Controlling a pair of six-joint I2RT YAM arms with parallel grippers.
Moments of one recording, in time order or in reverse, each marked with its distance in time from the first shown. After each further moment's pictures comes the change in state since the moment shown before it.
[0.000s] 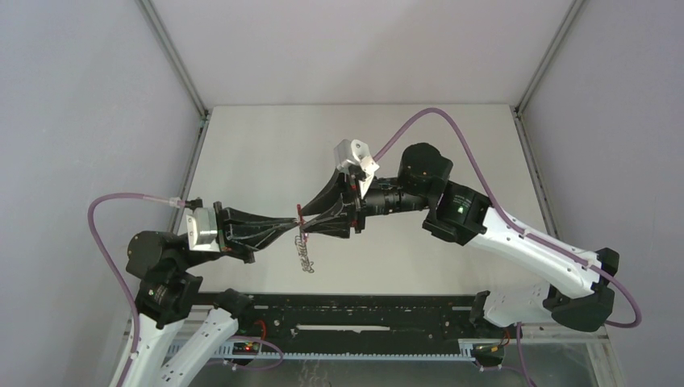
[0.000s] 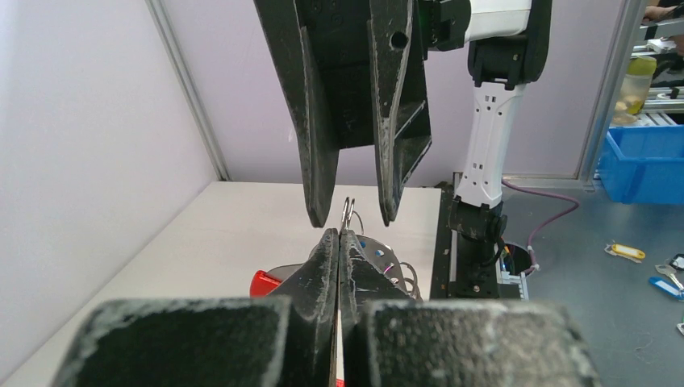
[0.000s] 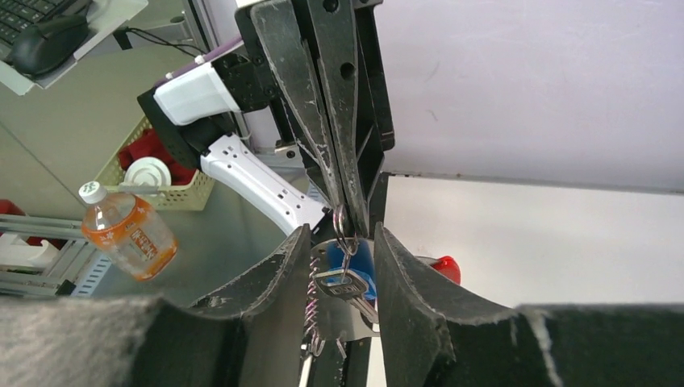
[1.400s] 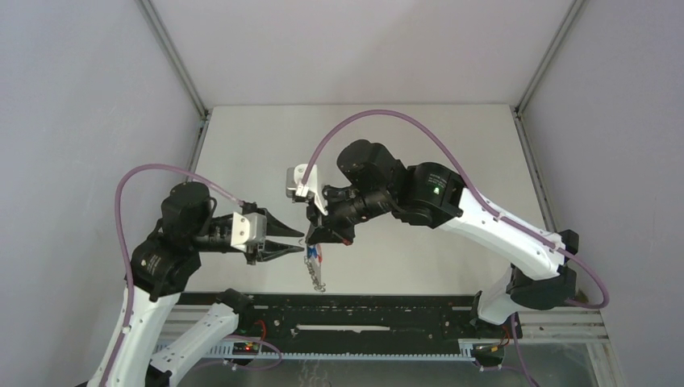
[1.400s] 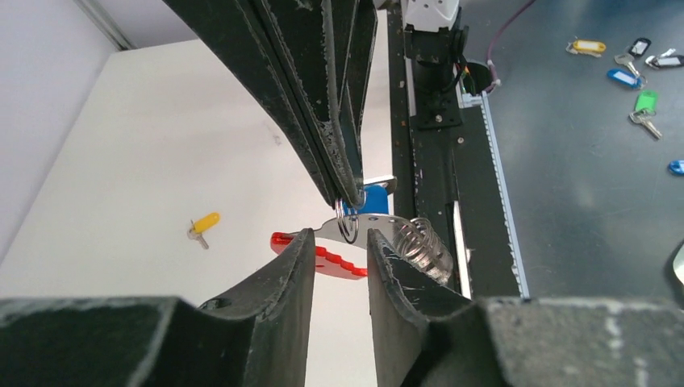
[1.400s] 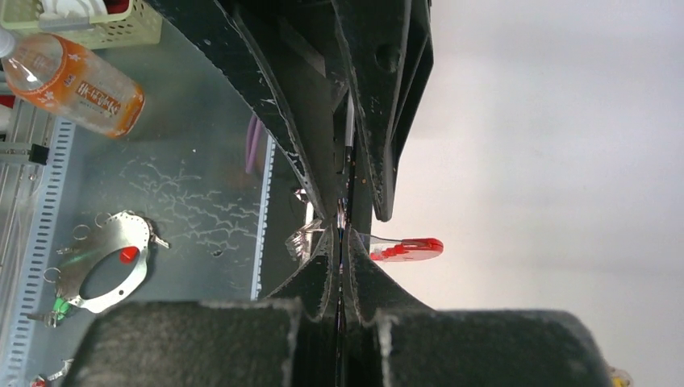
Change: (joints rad) left arm -0.003 0.238 0.261 -0.813 0.174 0.694; right arm 0.090 0.270 0.471 -0.821 0.183 -0.229
